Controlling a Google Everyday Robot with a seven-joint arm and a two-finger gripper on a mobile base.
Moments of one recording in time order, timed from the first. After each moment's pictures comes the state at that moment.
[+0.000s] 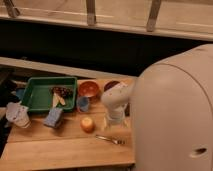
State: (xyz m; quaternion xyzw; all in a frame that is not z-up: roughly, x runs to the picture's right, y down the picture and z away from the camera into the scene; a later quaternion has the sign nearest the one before) arm 0.059 0.213 0.769 -0.29 0.25 0.61 0.69
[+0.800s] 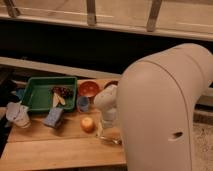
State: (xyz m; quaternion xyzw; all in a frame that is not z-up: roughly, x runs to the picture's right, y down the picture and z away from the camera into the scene) arm 0.035 0.235 0.777 -0.32 0.27 0.54 0.73
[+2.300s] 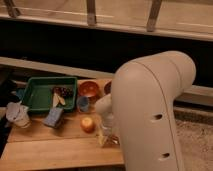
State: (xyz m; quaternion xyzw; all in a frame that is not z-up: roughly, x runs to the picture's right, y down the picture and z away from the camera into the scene) arm 0.034 0.281 0.796 -0.37 0.29 0.53 0.71
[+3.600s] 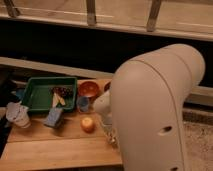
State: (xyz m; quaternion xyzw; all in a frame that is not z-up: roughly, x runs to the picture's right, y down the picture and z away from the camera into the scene) arm 0.039 0.237 0.780 -0.29 0.27 0.57 0.72
